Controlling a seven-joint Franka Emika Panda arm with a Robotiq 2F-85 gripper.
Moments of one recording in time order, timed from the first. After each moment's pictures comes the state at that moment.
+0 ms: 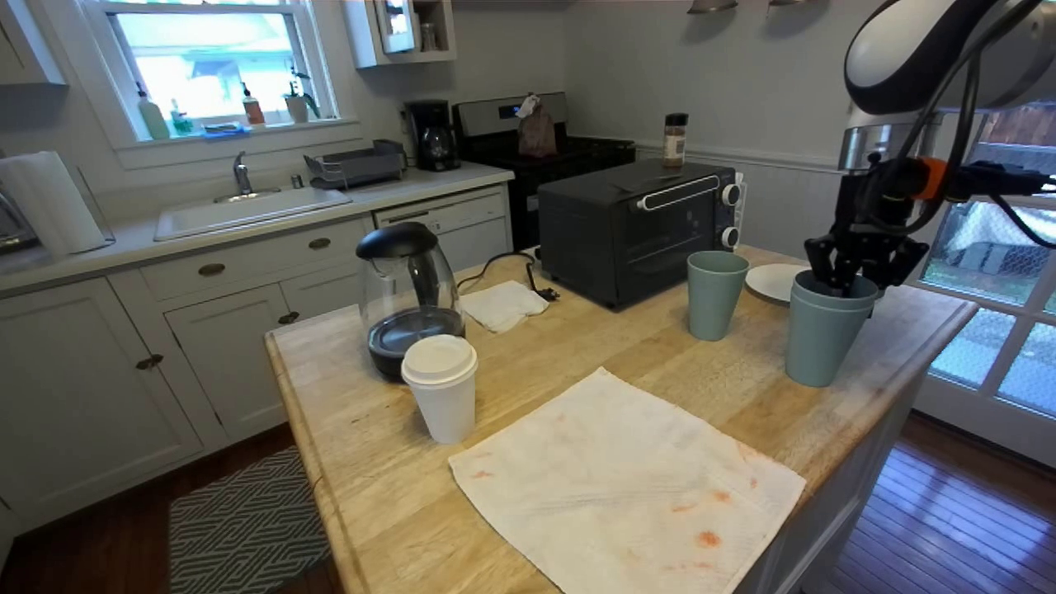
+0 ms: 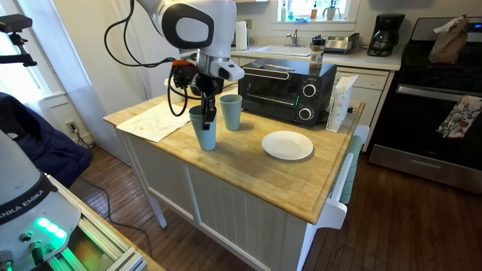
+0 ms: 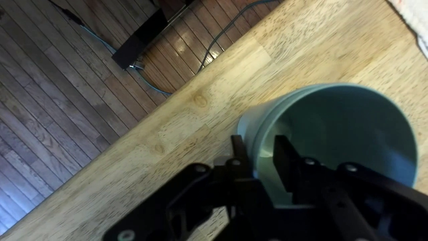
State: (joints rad) arm -0.22 0.10 -0.20 -2.34 0.17 2.25 0.21
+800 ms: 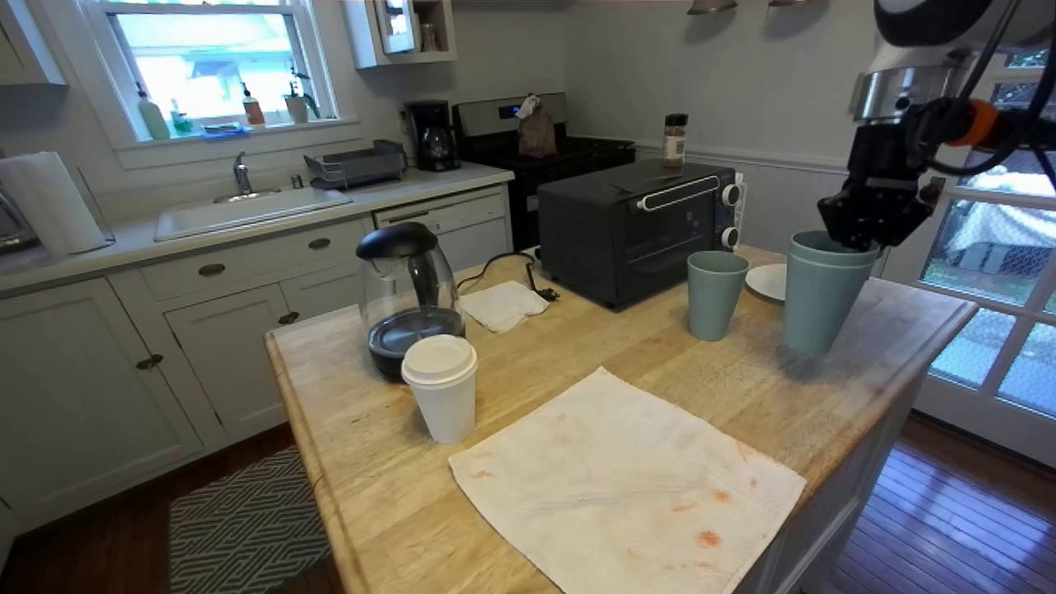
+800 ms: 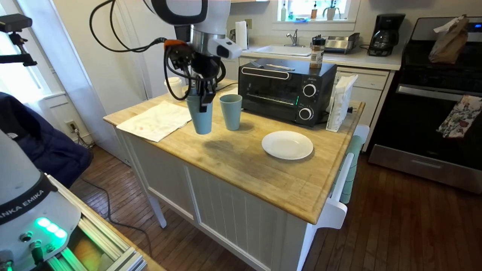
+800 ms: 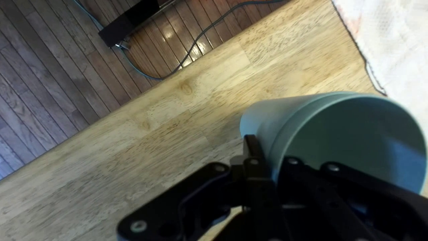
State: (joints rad) arm -0.22 -0.03 -0.20 -2.34 0.18 2.17 0.08
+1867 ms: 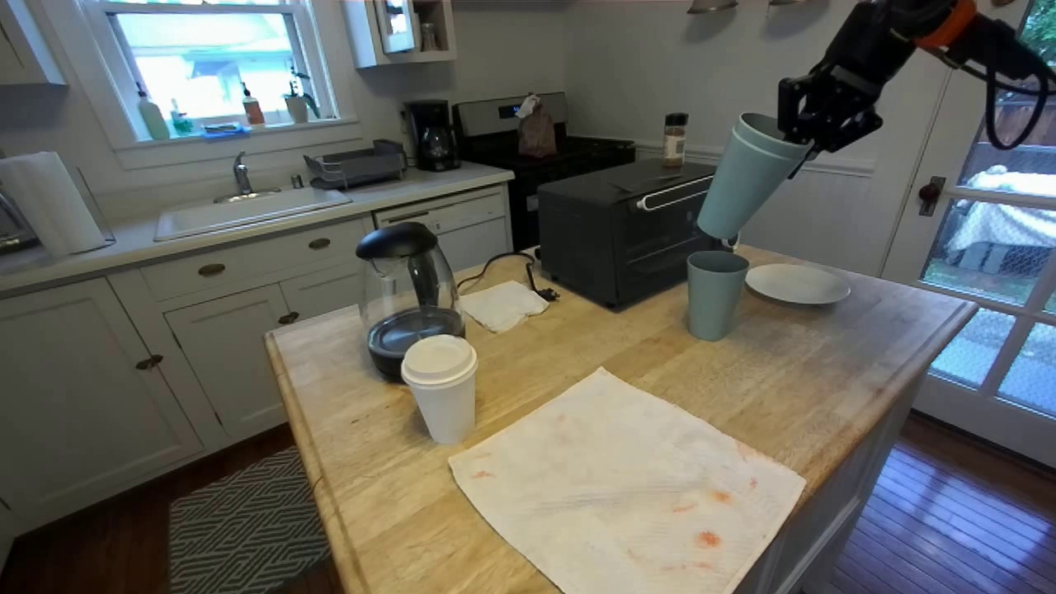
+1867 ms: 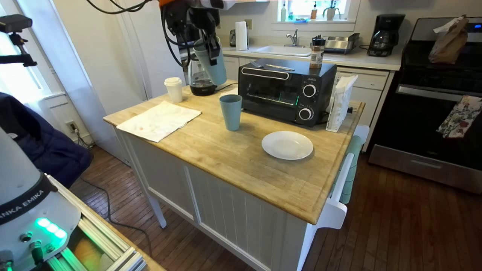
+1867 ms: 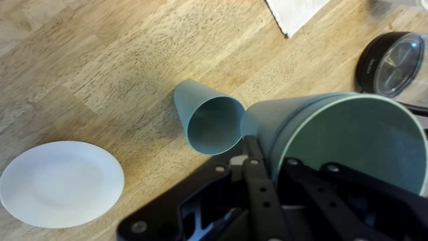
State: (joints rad) arm -0.15 -0.18 -0.19 -2.31 0.41 2.36 0.07
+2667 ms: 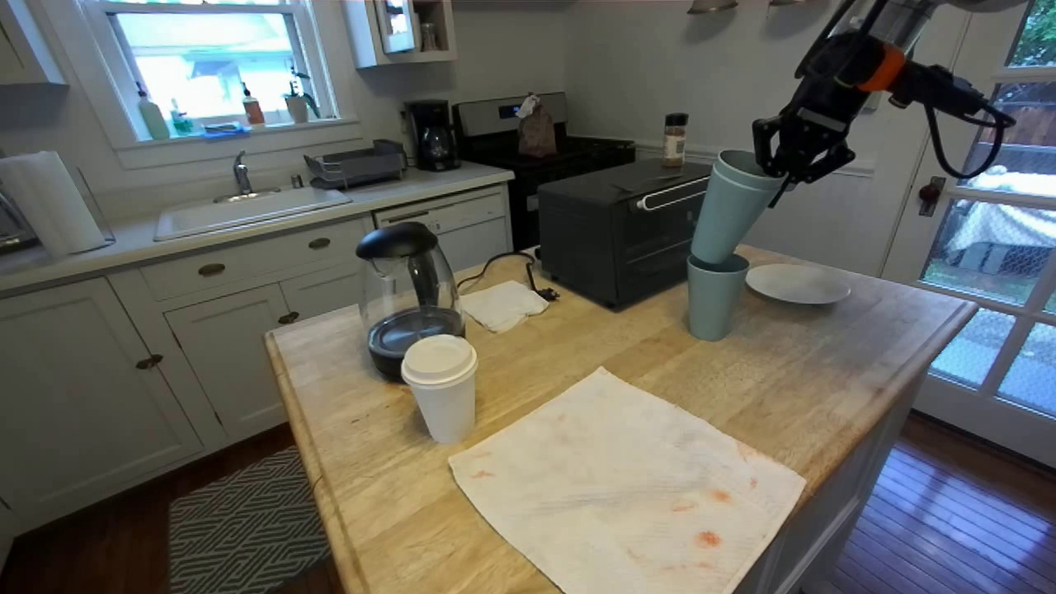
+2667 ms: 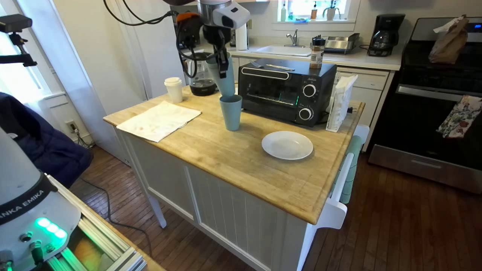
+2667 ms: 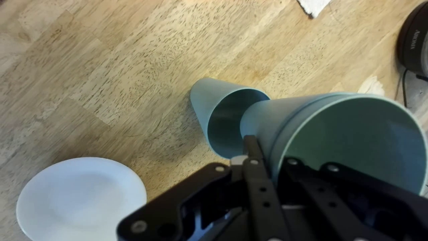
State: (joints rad) arm -0.16 -0.02 -0.19 -2.23 0.39 2.39 0.18
